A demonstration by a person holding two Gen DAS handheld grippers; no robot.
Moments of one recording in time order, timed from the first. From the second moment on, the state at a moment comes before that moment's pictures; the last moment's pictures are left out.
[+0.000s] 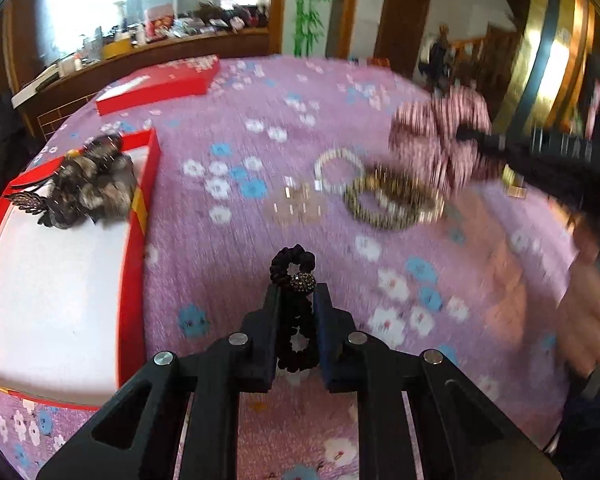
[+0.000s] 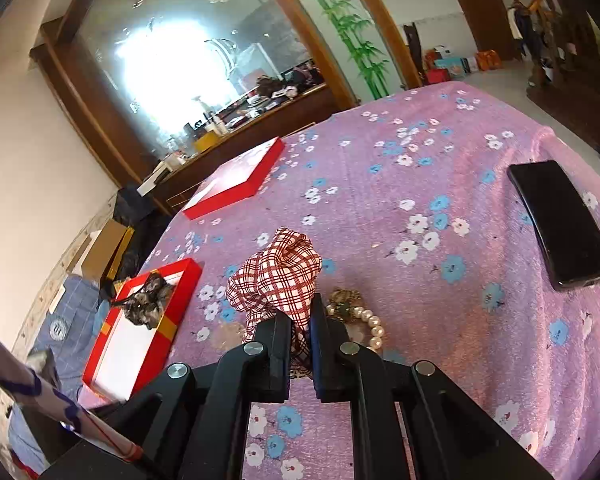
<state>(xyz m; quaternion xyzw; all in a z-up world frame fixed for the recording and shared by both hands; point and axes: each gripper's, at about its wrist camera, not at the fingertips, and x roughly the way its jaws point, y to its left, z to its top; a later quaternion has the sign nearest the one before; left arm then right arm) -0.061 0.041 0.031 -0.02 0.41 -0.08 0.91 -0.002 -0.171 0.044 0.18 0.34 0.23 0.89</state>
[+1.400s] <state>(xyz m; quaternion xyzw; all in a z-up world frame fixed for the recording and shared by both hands) -0.060 0.044 0.055 0.00 0.33 0.05 0.94 -0.012 -0.139 0.043 0.11 0.34 0.27 0.90</state>
